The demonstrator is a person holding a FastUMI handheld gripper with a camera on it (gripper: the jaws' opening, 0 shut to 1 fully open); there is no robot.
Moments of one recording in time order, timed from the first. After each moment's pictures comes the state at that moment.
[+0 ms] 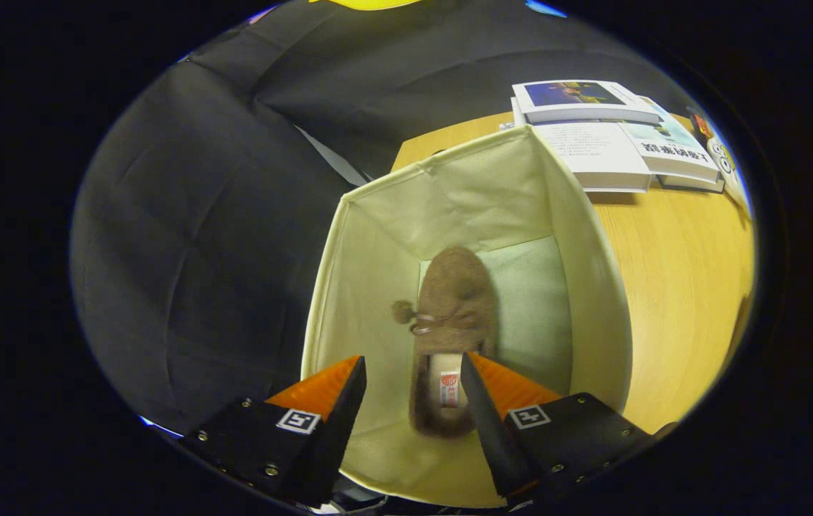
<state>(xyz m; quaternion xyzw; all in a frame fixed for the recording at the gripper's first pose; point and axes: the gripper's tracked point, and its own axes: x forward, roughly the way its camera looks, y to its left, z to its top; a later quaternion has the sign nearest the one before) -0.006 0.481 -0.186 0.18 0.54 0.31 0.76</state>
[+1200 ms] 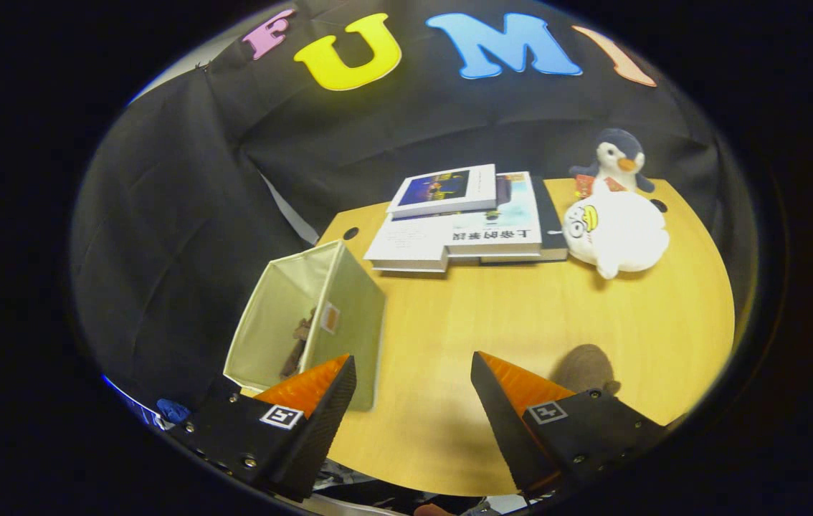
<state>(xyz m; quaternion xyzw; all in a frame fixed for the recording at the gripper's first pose) 0.023 0.192 -0.144 0.12 0.44 0.22 0.86</state>
